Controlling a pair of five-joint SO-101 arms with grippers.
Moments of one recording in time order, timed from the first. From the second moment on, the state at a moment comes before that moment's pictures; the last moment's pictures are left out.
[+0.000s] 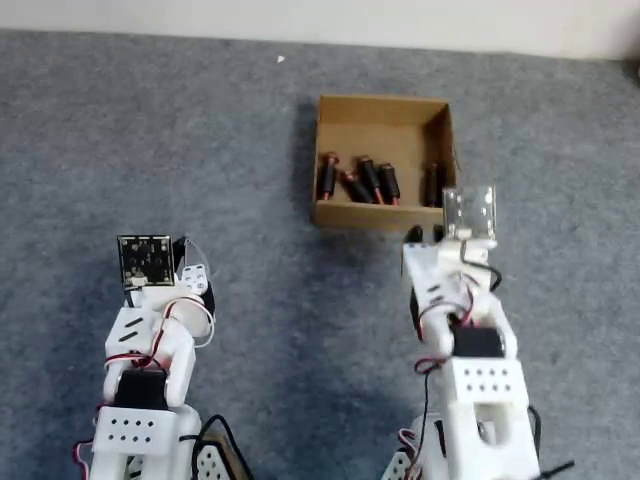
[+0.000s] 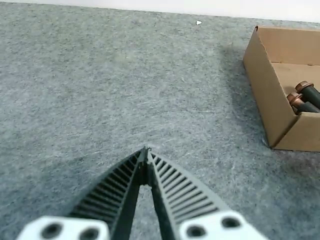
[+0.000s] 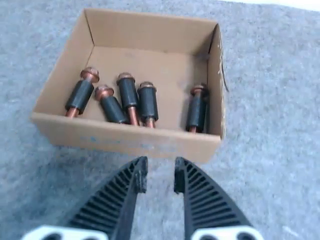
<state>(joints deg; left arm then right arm) -3.5 -86.8 96.0 25.5 8.7 -7.4 -58.1 73.8 22.6 6.2</state>
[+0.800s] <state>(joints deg) -5.6 -94.5 96.0 28.2 8.7 -7.4 -101.0 96.0 23.9 6.1</state>
